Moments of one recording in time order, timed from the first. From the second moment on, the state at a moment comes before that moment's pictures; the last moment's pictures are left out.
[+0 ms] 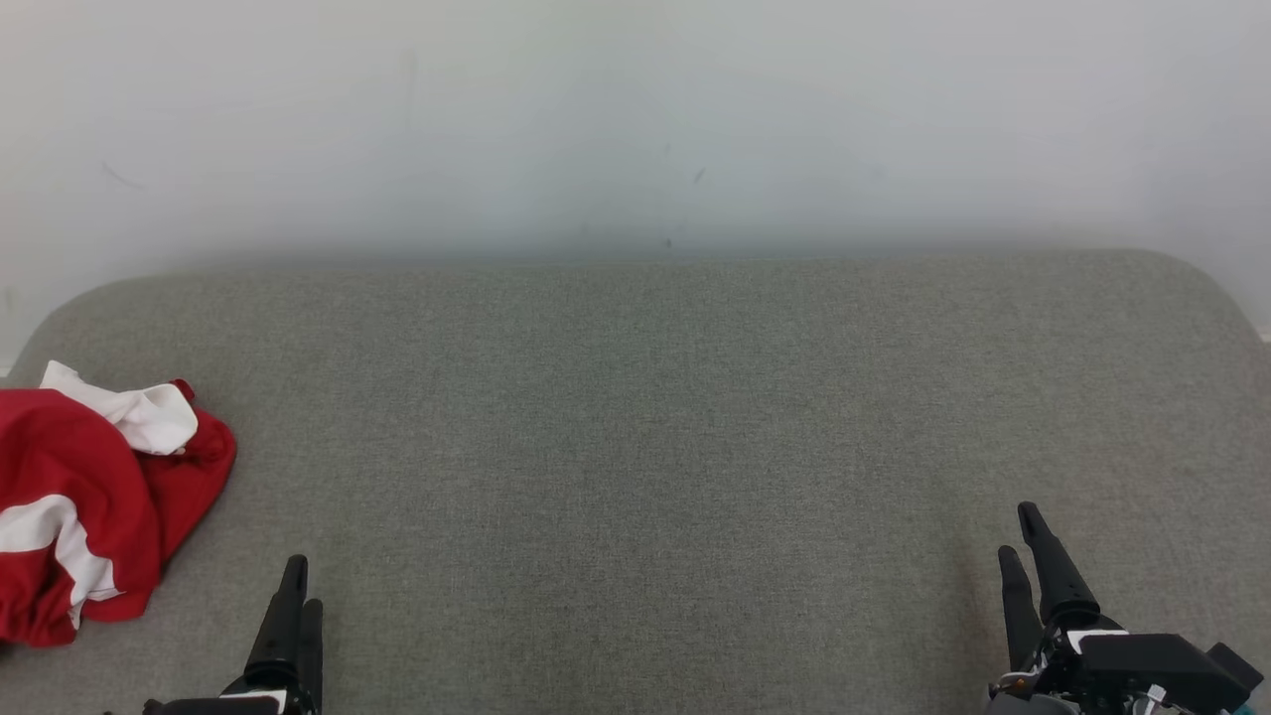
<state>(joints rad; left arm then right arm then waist) -0.09 0.04 0.10 0.29 -1.59 -0.13 0.08 -0.08 -0.04 -0.08 0.28 1.61 0.13 0.07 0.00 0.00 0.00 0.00</state>
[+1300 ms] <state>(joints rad) -0.09 0.07 -0.06 0.26 -0.78 -0.04 -0.08 -0.09 -0.05 0.01 0.31 0.88 0.13 -0.04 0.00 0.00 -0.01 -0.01</state>
